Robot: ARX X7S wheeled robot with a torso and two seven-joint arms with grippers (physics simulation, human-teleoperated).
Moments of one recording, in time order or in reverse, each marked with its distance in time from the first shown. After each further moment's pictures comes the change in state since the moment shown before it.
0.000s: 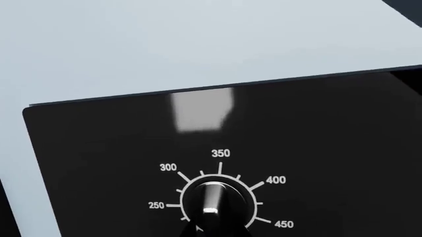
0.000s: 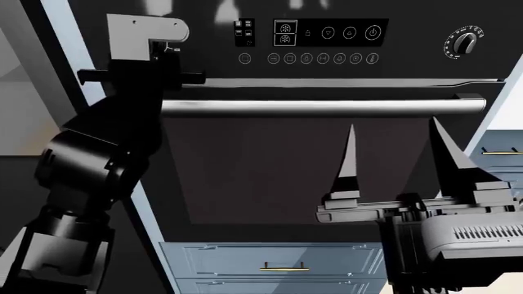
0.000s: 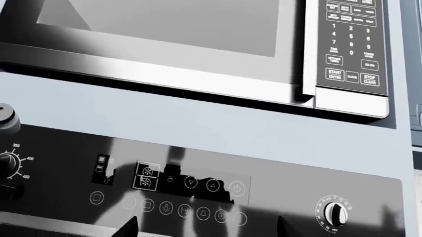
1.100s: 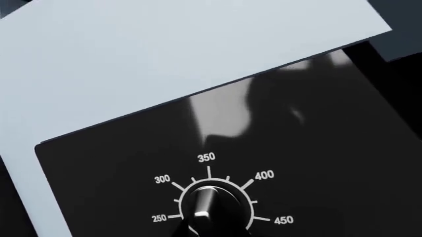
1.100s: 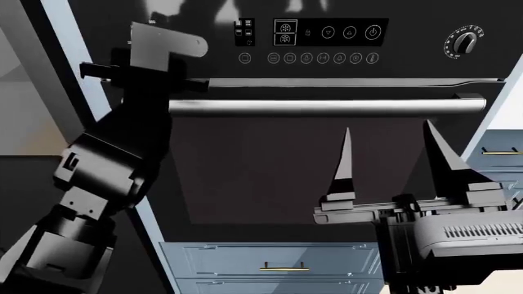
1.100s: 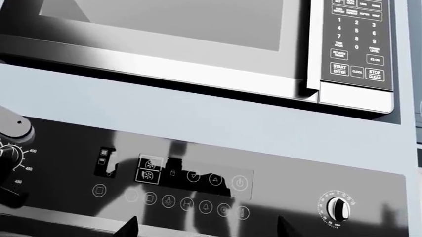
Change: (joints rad) left arm -0.004 -0.021 0.147 -0.032 0.130 0.063 -0.025; right arm 0.001 0.011 -0.021 0.018 -0.001 -0.007 0.015
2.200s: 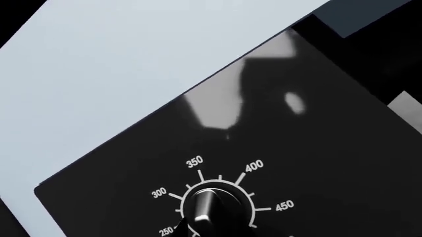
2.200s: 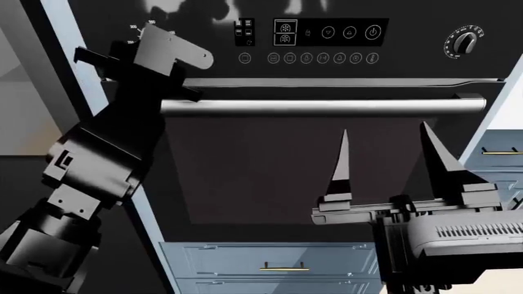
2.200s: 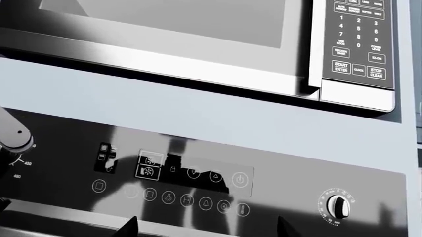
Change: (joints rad) left arm -0.043 -0.073 0.114 0.039 0.106 -0.096 0.127; right arm 0.003 0.008 -0.021 0.018 -0.012 -0.010 0.017
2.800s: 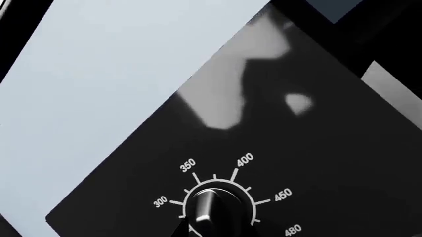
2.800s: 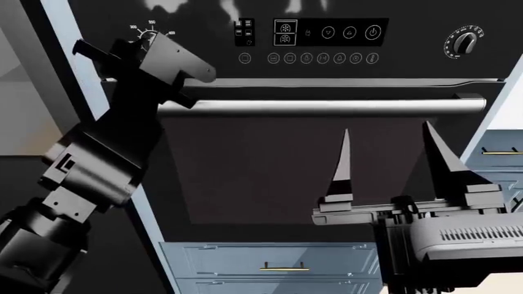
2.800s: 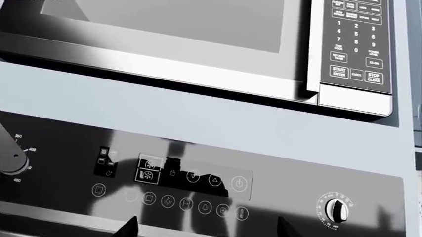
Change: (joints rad) left arm -0.026 -0.064 0.130 0.000 0.063 0.023 0.038; right arm 0.000 0.007 -0.004 -0.017 -0.002 0.006 0.009
